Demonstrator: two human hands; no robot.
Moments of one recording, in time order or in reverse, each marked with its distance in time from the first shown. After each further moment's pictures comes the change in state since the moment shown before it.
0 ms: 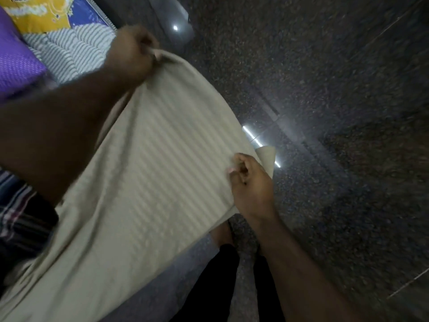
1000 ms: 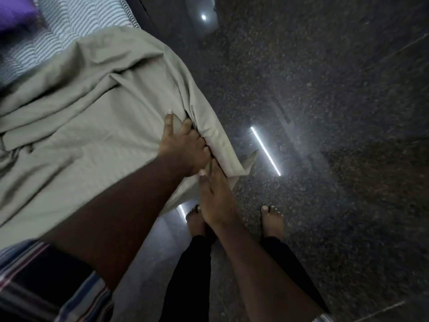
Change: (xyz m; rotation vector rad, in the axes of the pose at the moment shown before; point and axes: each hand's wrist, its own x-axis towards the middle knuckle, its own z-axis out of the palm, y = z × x) left_hand -0.205 0.092 0.157 0.869 -0.510 0.218; right_hand -0.026 0.074 -0.008 0.164 -0.356 -0.077
